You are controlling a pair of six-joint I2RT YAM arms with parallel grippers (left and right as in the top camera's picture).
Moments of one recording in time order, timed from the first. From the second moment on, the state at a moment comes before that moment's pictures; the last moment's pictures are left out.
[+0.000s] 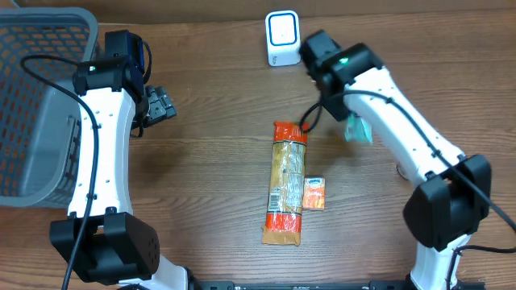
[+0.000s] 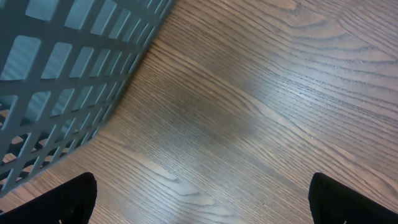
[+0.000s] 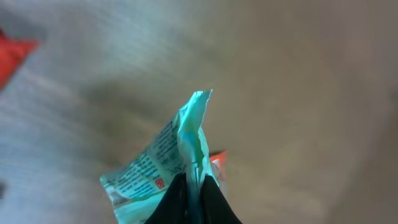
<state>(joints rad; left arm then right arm) 0.11 1.74 1.70 -1.32 -0.27 -0.41 0.46 2.01 1.86 -1.30 0.43 -0.17</state>
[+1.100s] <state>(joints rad) 0.11 1.74 1.70 -1.32 -0.27 -0.41 0.24 2.01 1.42 -1.07 -0.06 0.32</state>
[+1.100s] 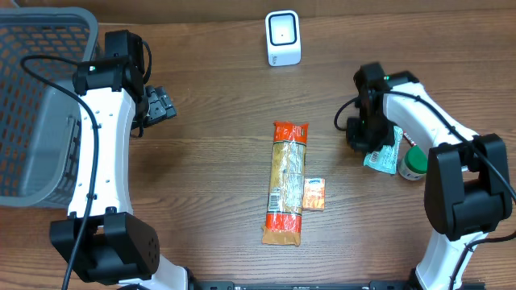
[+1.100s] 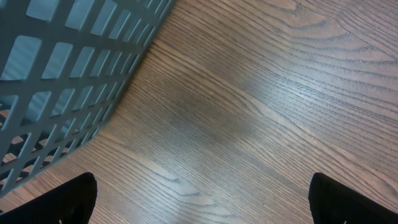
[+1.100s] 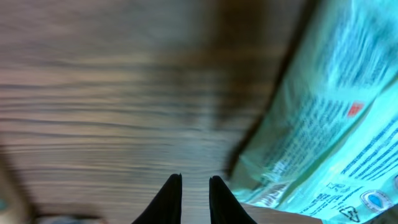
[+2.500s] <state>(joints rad) 0.11 1.74 1.70 -1.32 -0.27 -0.41 0.21 2.00 1.35 -1.02 -0.30 0.34</state>
